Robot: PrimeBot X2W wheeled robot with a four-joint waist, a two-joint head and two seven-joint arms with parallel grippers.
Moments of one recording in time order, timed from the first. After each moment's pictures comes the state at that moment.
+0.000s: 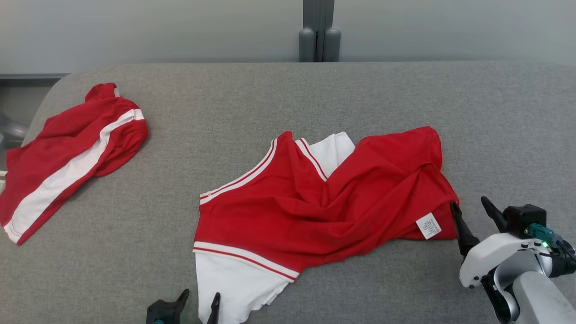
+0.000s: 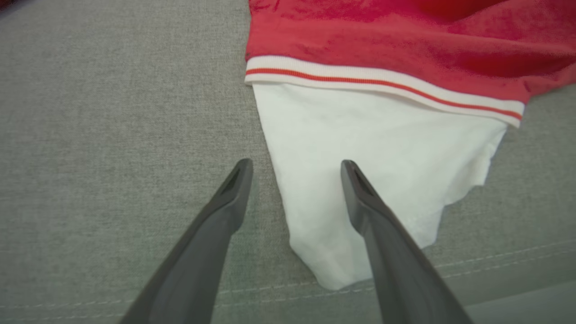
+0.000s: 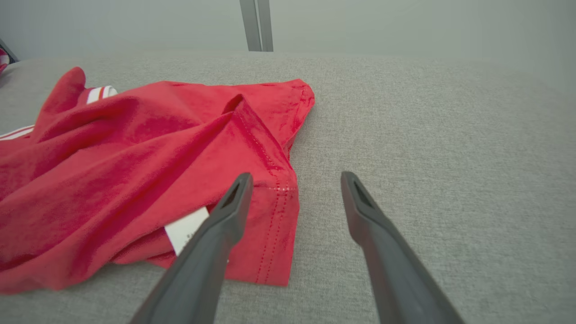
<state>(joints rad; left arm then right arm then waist) 0.03 0.09 -0.23 0.47 -0.19 -0.11 -0.13 -0.20 -0.24 0.06 0.49 0.25 0.13 -0.13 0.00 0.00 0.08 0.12</state>
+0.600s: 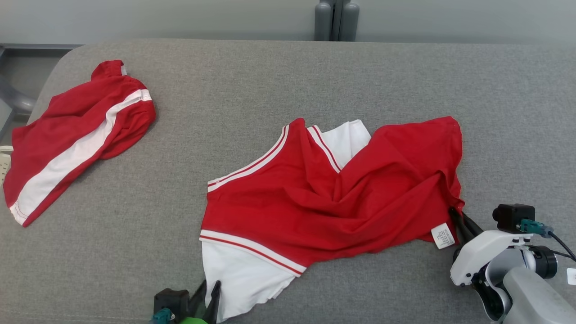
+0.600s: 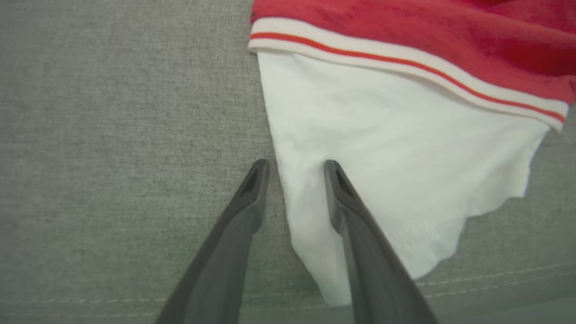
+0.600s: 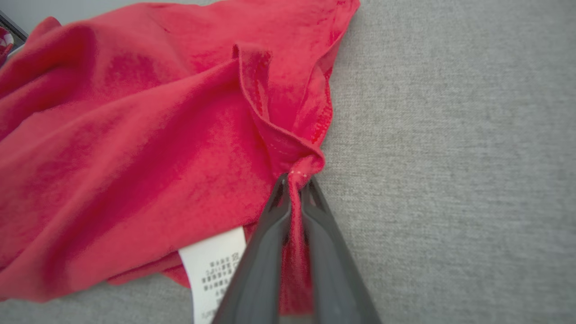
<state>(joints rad) -0.06 0.07 -0.29 0.60 -0.27 -0.12 -0.17 -0.34 -0.29 0.29 0.74 0.56 0.13 -0.17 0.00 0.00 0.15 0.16</state>
